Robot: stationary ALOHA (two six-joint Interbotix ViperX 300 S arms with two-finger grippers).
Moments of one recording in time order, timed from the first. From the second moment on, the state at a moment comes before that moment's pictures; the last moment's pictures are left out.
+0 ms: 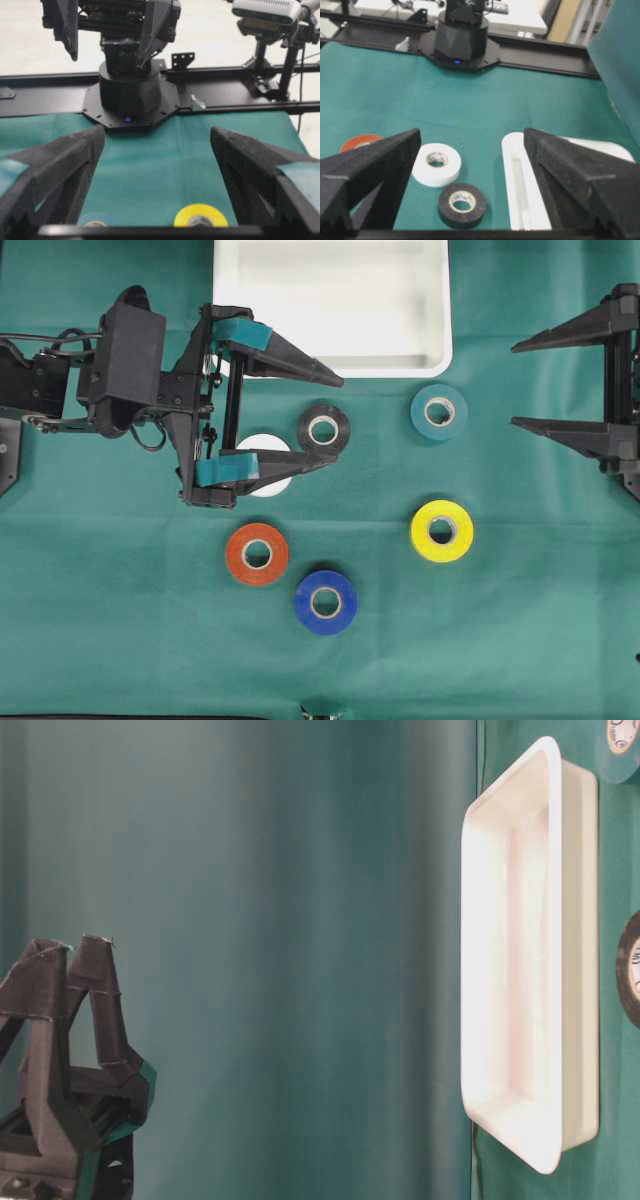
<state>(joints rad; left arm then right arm) -0.07 -0.26 0.64 -0.01 -0.38 0.04 -0.02 -0.92 1.13 0.00 -0.16 0.02</state>
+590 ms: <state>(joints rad) -0.04 -0.16 0.42 -0.02 0.19 0.01 -0.02 -0.92 1.13 0.00 -0.15 0.02</state>
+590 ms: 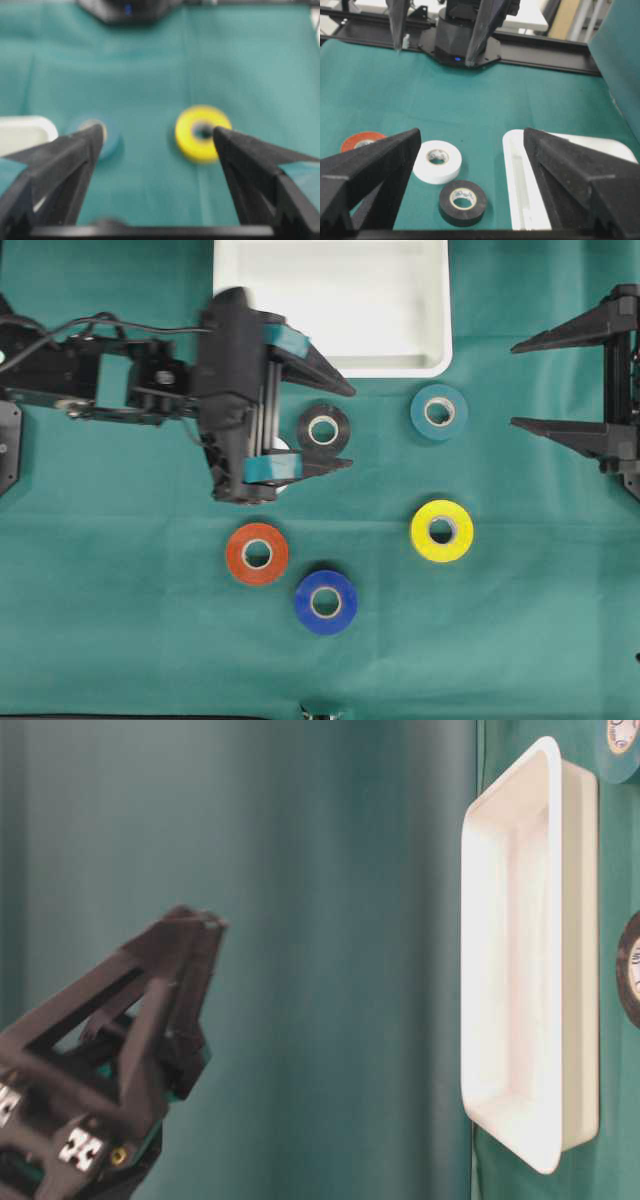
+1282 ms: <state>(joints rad) -0.03 0.05 0.03 0.00 0.93 0.03 -0.02 -0.90 1.13 0.00 -0.15 0.03</state>
